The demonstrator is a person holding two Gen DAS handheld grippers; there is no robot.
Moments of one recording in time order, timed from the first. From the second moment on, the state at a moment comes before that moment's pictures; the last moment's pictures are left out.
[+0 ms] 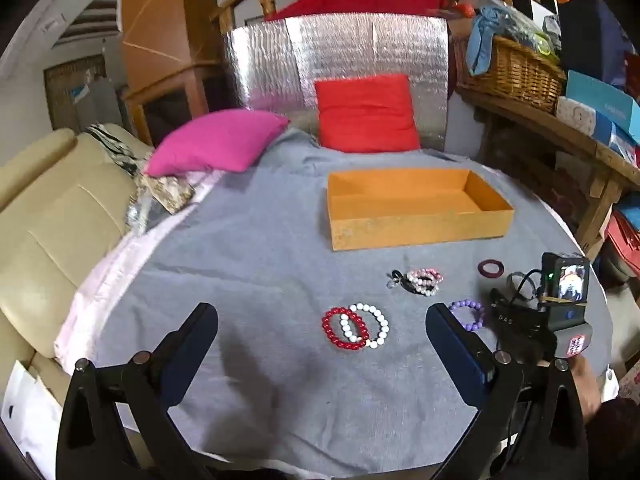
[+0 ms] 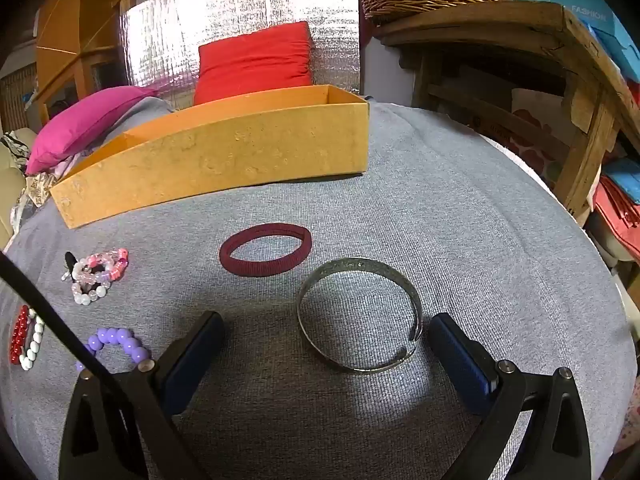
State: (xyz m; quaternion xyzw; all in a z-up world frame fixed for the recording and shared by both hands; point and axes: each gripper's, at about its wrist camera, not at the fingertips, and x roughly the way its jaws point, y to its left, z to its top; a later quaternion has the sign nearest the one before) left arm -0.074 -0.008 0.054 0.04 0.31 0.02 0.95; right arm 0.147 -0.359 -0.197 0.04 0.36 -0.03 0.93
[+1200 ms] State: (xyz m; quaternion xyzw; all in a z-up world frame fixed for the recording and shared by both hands) left arm -0.147 -0.006 0.101 0.05 0.25 0.04 0.97; right arm -0.090 -0.325 0.000 0.06 0.24 0.01 0.97
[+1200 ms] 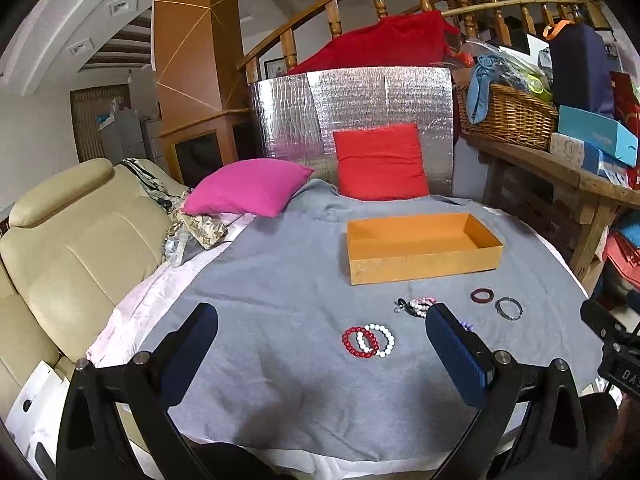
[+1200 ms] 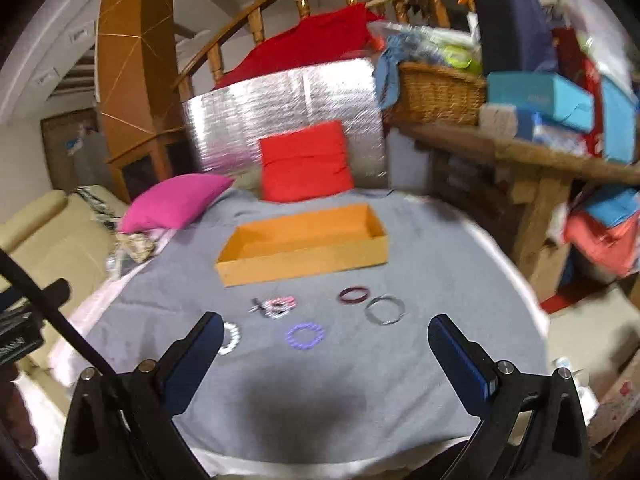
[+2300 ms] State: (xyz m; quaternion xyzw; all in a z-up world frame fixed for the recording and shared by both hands) left arm -0.142 -0.030 0.083 0.07 0.27 0.03 0.96; right arm -0.107 -0.300 0.028 0.01 0.23 -0.03 0.97
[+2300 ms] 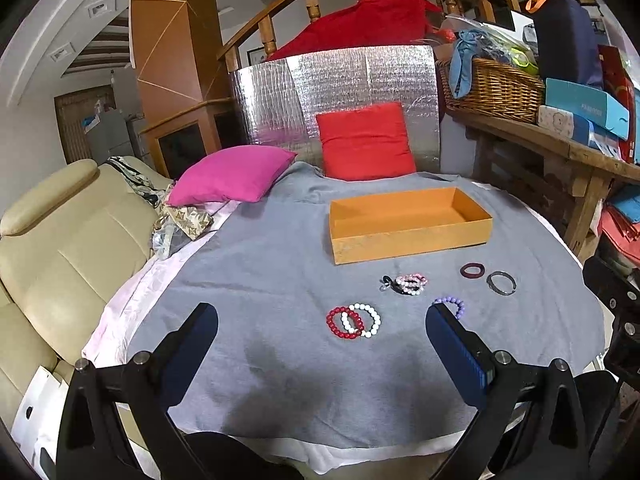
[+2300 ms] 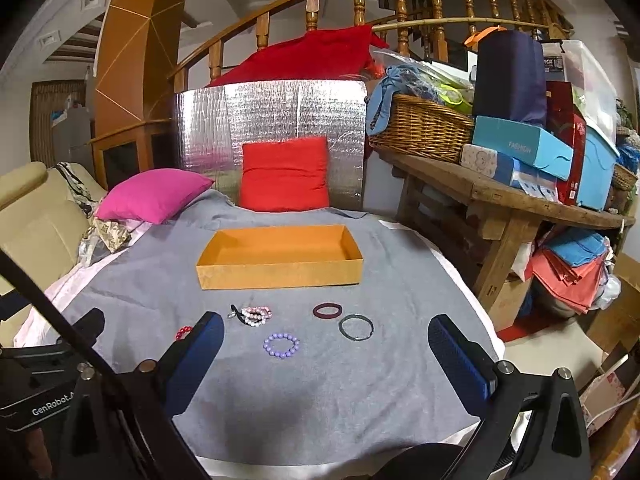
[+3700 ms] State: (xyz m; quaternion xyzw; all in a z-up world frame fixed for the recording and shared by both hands) left arm -0.021 0.027 -0.026 0.03 0.39 -0.01 0.92; right arm 0.023 -0.396 -0.077 0.15 0.37 0.03 0.92
